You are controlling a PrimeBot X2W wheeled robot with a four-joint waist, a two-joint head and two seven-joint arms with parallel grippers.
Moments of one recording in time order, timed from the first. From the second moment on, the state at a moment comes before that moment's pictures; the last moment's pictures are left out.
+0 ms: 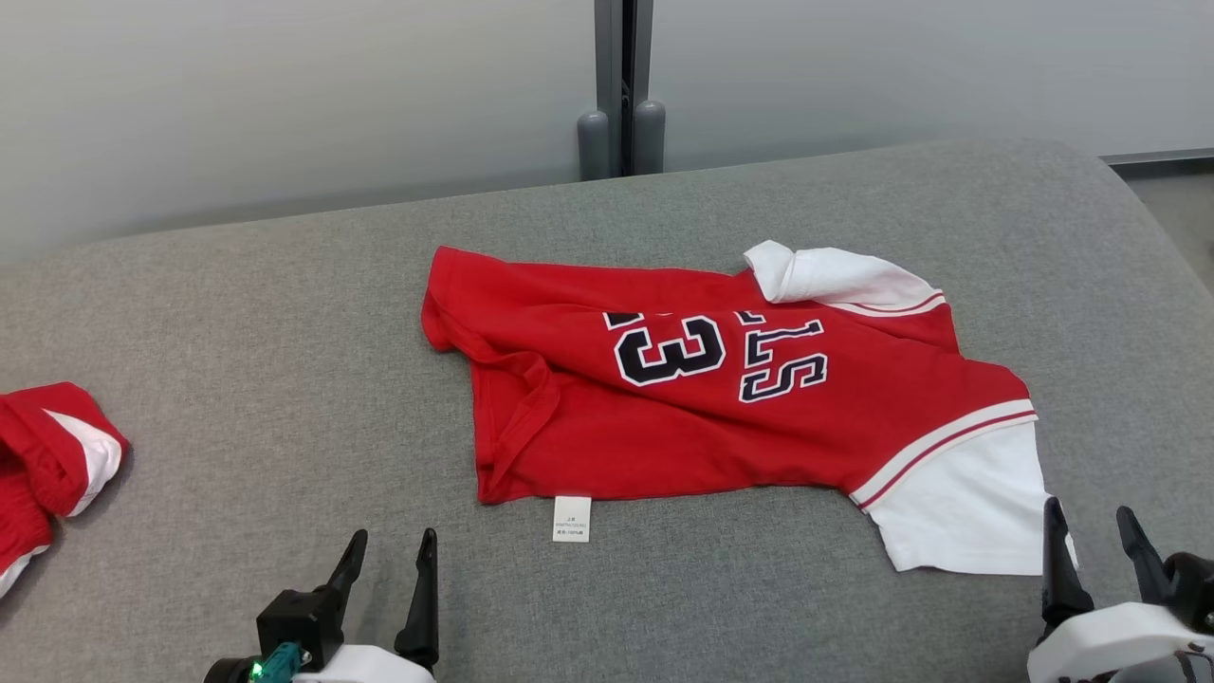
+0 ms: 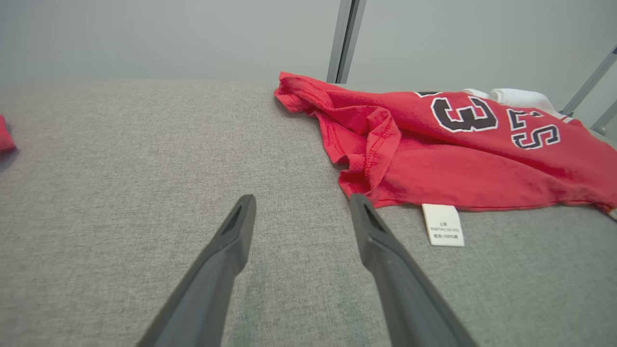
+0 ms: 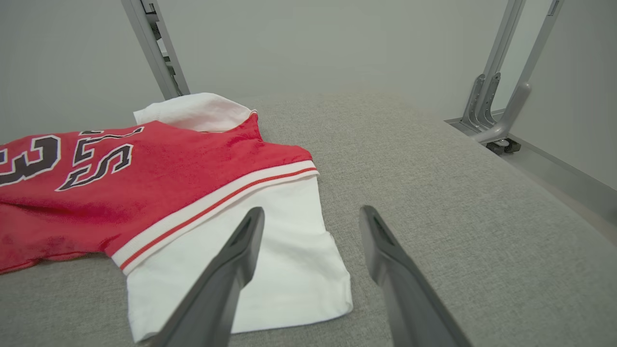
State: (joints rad) left arm -0.04 0.05 -0.18 0.44 -0.26 0.03 -0.26; right arm -0.11 -0.05 -0.20 0.51 0.13 0.13 -0.26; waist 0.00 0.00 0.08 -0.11
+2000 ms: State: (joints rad) left arm -0.05 0.05 -0.02 0.55 -0.23 0.01 -0.26; right arm -0.14 -0.05 -0.01 0.49 0.18 0.13 -0.26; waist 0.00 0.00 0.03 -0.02
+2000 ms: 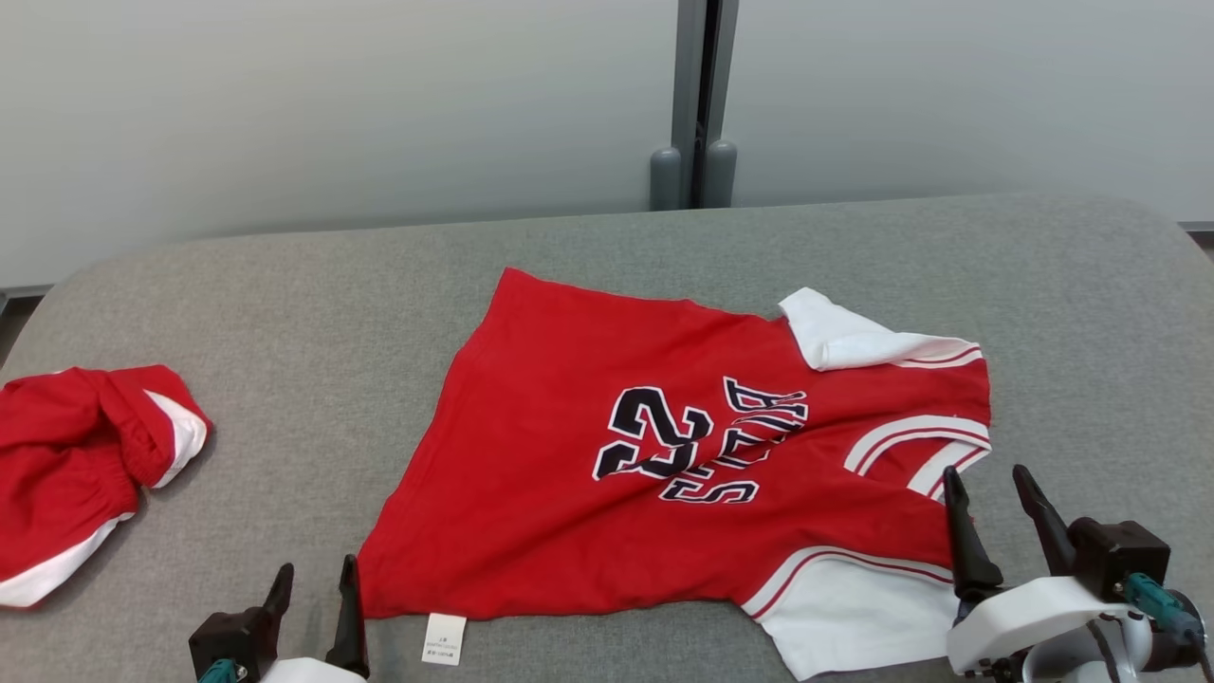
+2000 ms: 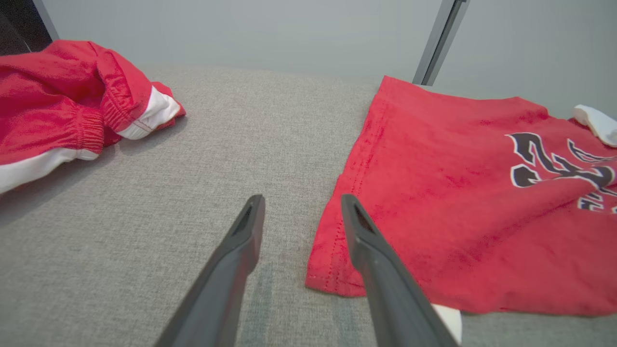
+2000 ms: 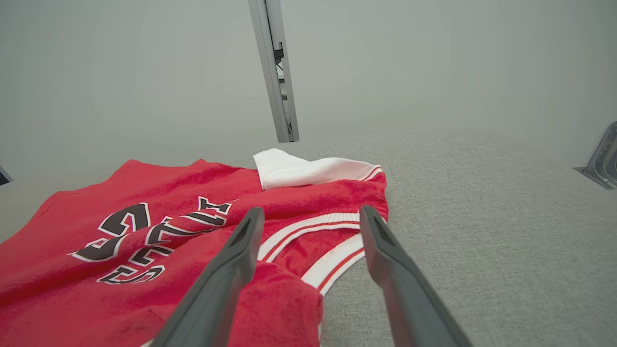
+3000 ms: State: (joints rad) left arm 0.03 0.05 -0.07 0.47 -0.20 0.05 -0.26; right arm 0.01 -0.05 0.12 0.52 0.16 0.13 -0.26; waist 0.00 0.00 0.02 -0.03
